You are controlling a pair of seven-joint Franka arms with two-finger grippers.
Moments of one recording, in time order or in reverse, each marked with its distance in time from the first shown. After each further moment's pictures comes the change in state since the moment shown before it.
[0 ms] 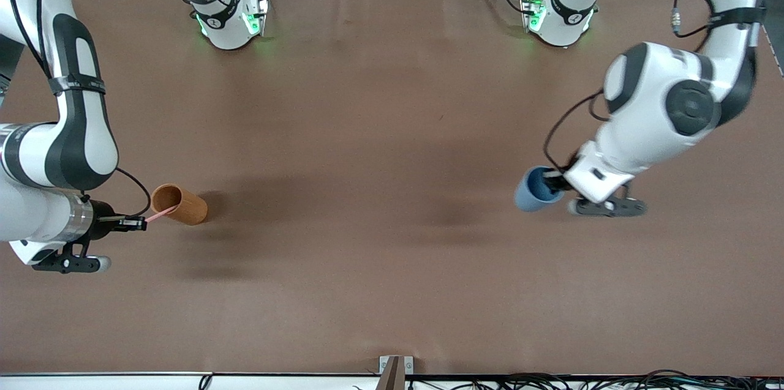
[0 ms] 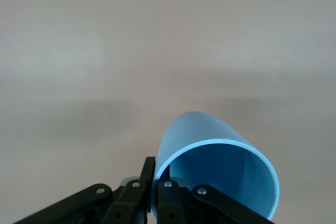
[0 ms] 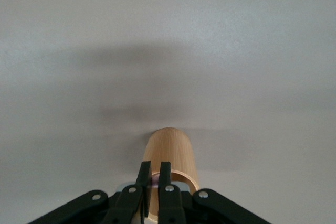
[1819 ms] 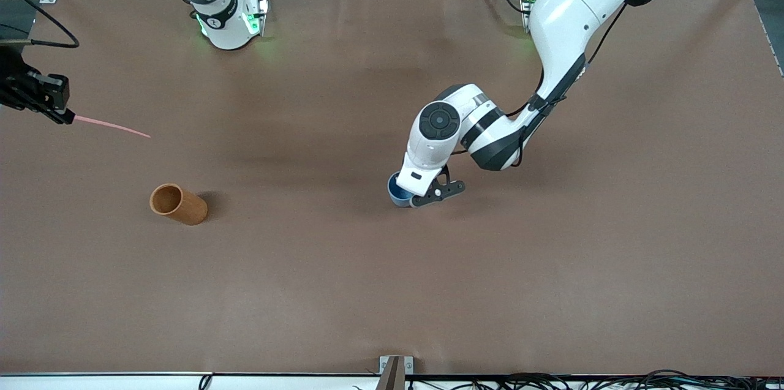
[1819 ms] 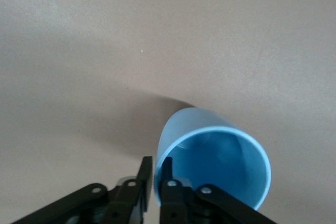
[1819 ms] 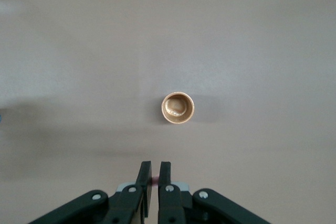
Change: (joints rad) left arm -0.167 0.472 -0.275 0.172 0.388 0.231 -0.848; right arm 0.036 -0.660 0.008 -0.263 -0.001 -0.151 -0.001
